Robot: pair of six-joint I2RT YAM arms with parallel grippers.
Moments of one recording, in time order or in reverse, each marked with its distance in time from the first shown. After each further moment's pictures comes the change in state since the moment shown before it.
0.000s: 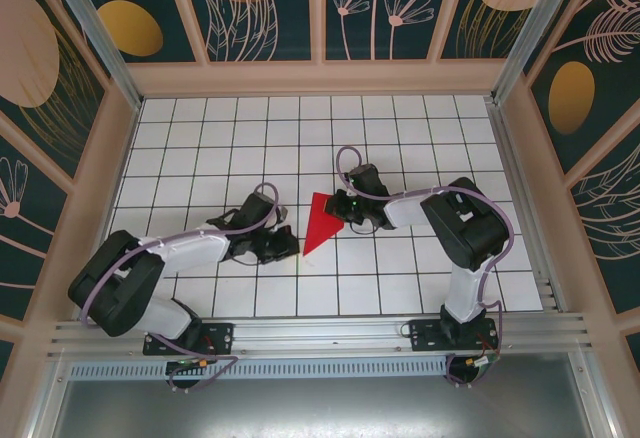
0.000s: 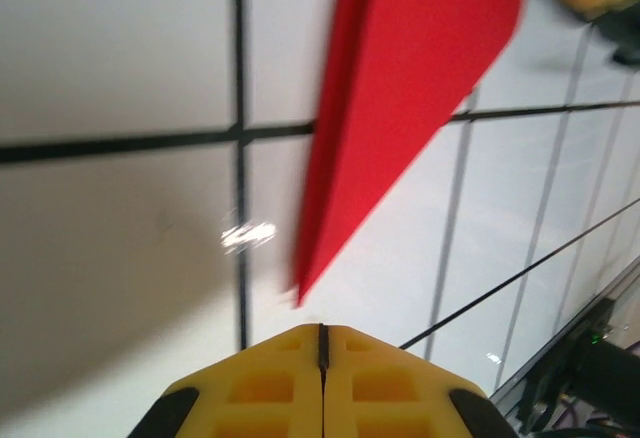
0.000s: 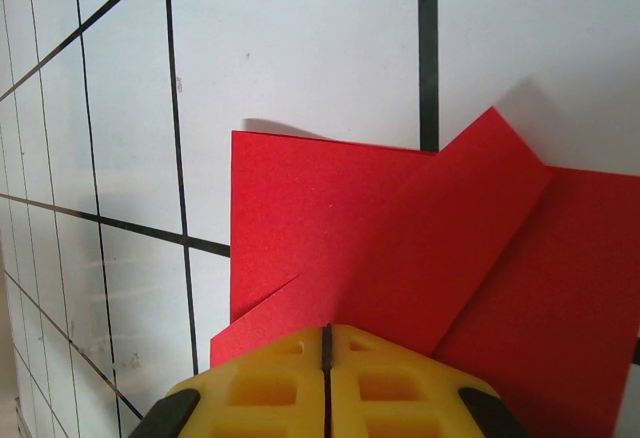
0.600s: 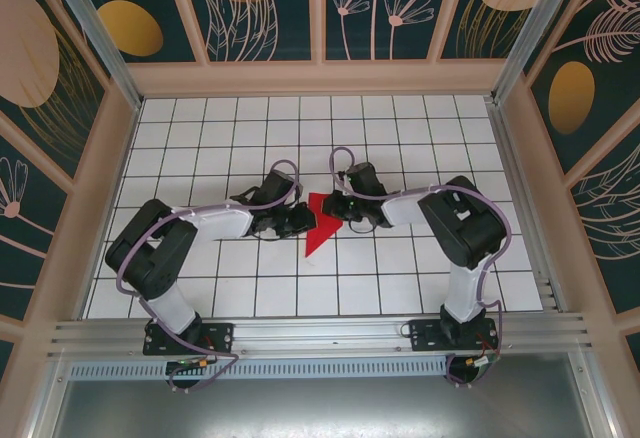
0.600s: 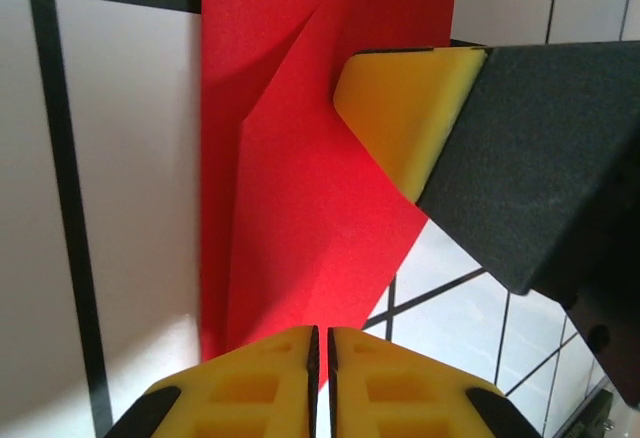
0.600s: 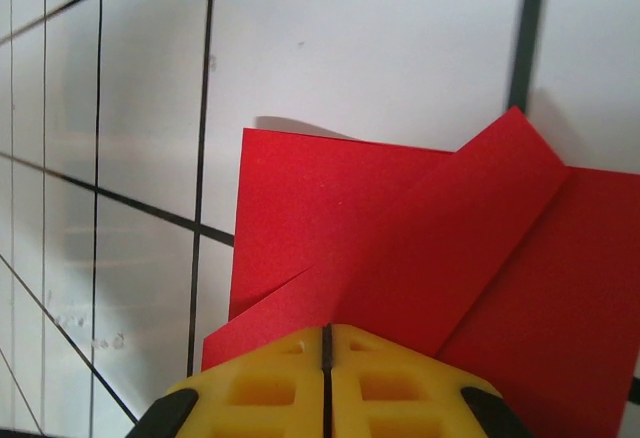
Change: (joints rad) left arm 0.000 0.255 0.228 0.055 -0.073 0.019; right arm 0.010 0.020 0.036 -0.014 -0.028 -0.147
